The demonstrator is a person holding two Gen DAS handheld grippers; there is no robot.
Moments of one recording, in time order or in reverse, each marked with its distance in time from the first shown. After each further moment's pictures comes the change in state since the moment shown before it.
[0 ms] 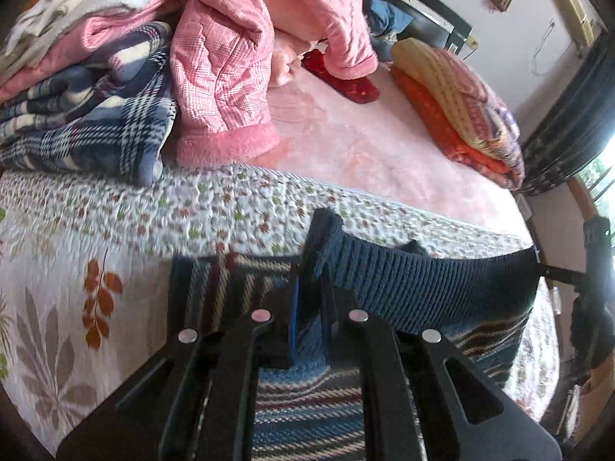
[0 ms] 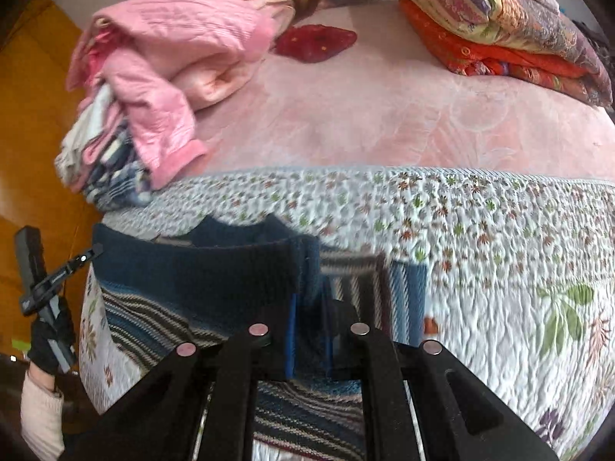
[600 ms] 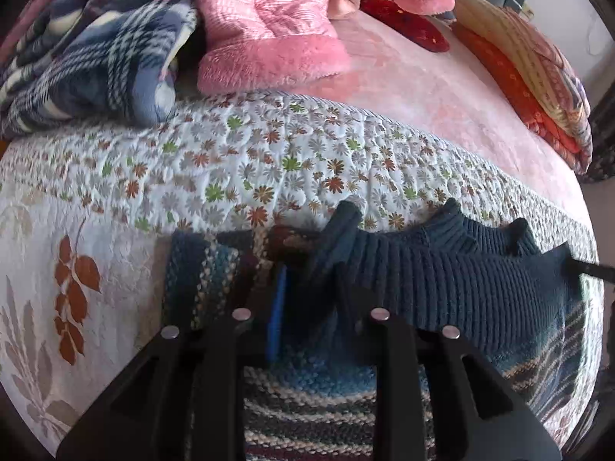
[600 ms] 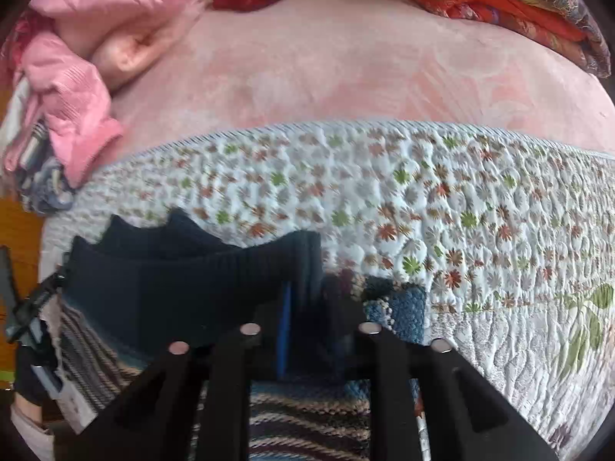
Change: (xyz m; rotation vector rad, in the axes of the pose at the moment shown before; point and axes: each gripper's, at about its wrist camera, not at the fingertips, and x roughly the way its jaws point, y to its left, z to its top) left arm 0.105 0.043 -0.016 -0.052 0.128 0.174; right arm 0.107 -0.033 0.014 0.066 0.125 -0.168
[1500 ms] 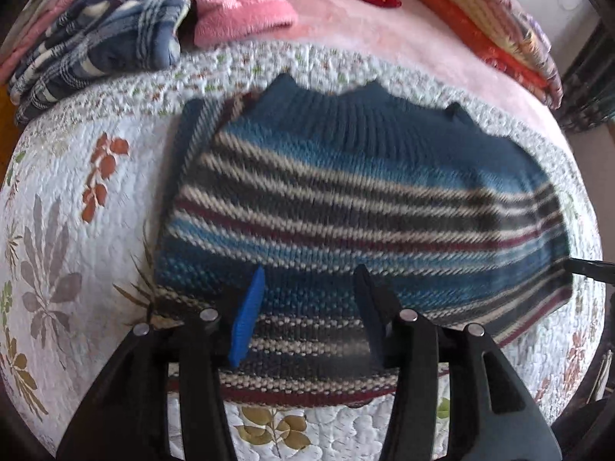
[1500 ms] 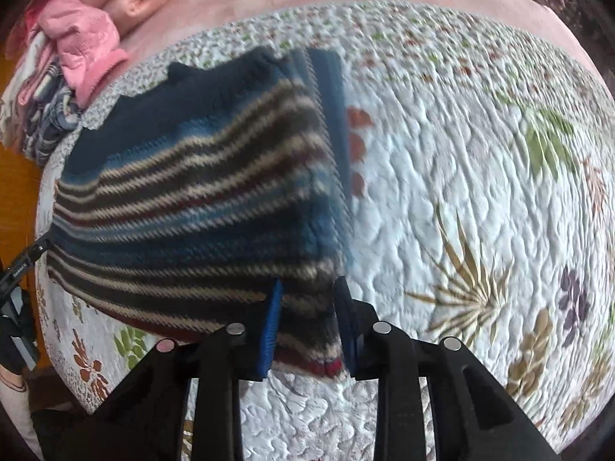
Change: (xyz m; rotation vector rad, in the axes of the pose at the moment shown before) left arm -0.075 -0.025 -0.114 0.121 0.096 0.010; right arm -0.052 -0.056 -0.166 0.032 0.130 -0.022
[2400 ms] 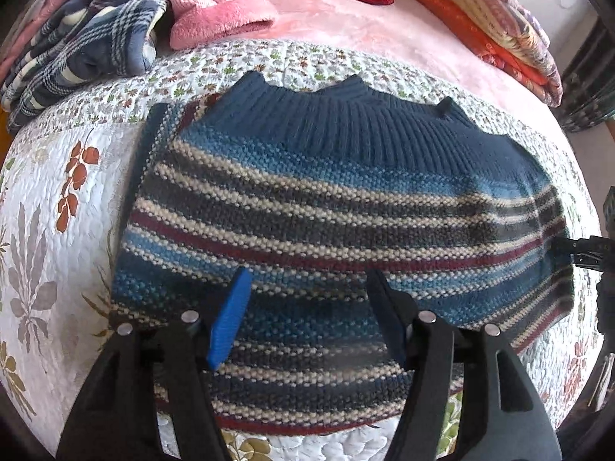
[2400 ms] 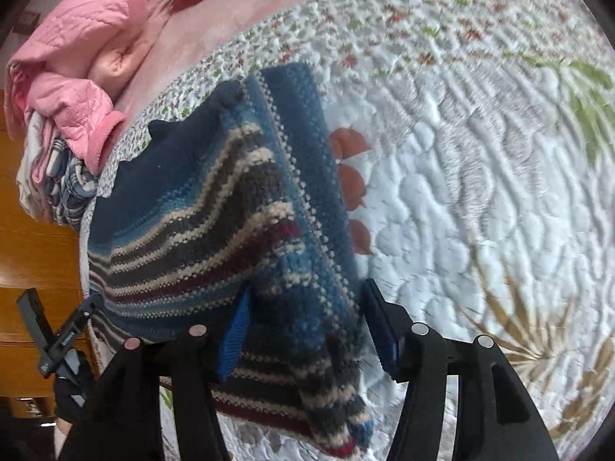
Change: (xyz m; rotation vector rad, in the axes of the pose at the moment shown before) left arm 0.016 -0.026 0.003 0.009 -0.018 0.001; right arm 0.041 -0.046 0.035 0.187 -0.035 0.273
